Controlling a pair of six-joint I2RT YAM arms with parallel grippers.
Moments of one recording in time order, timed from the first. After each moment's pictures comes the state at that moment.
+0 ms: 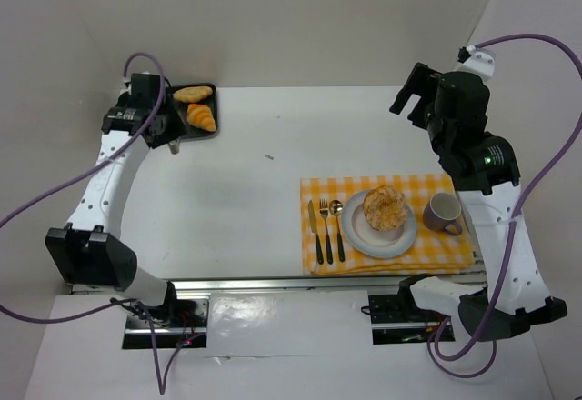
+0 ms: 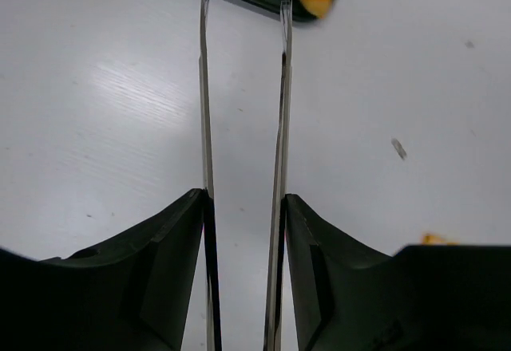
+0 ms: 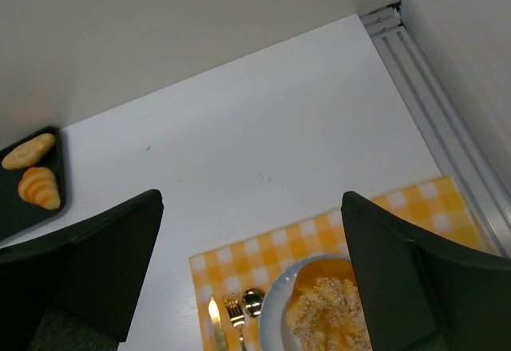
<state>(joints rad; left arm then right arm) -0.11 1.46 1.55 -0.89 -0.23 -0.52 0.28 1.16 1.69 -0.82 0.45 0.41</state>
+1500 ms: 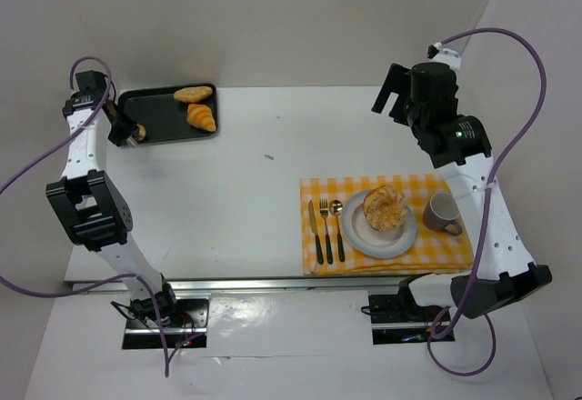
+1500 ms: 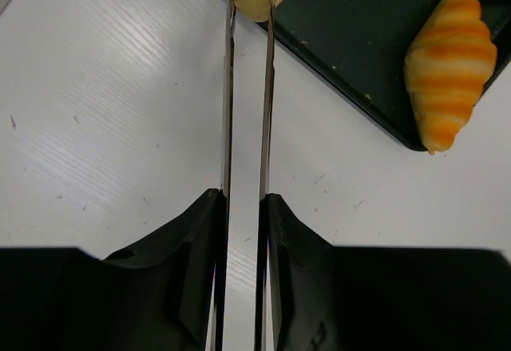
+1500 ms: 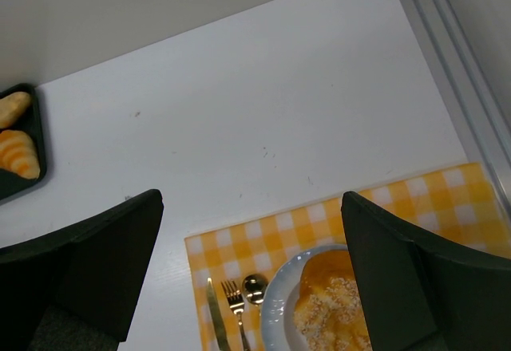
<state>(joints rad) 0.35 1.83 1.73 -0.85 -0.05 -0.51 0.28 1.30 1.67 -0.81 0.38 0.42</state>
